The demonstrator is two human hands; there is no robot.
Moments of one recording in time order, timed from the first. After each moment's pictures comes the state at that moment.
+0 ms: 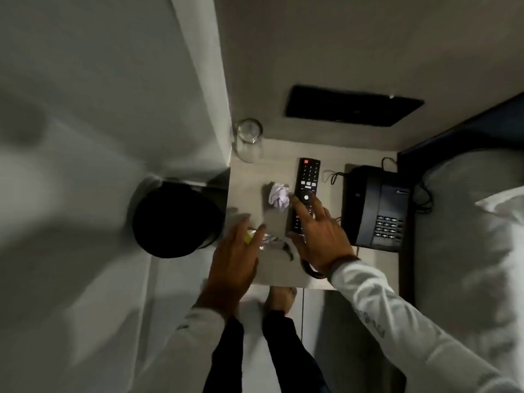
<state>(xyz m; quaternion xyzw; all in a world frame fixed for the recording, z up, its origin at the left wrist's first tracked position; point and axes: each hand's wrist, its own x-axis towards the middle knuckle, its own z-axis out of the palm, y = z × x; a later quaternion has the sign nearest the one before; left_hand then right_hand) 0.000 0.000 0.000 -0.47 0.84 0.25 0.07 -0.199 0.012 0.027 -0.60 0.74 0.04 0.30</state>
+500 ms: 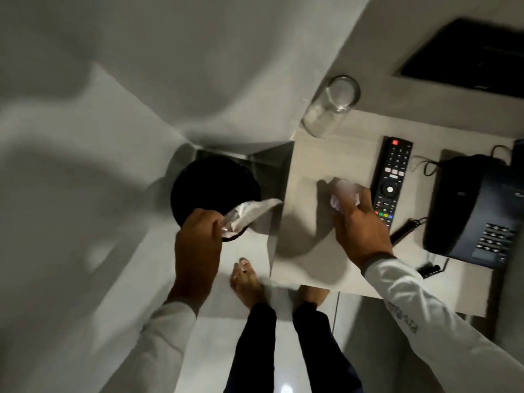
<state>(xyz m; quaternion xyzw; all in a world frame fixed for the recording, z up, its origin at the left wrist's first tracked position) 0.146 -0.048 -0.072 -0.69 0.67 0.25 -0.09 -0.138 -0.022 -0.073 -0.56 0.78 0.02 0.27</state>
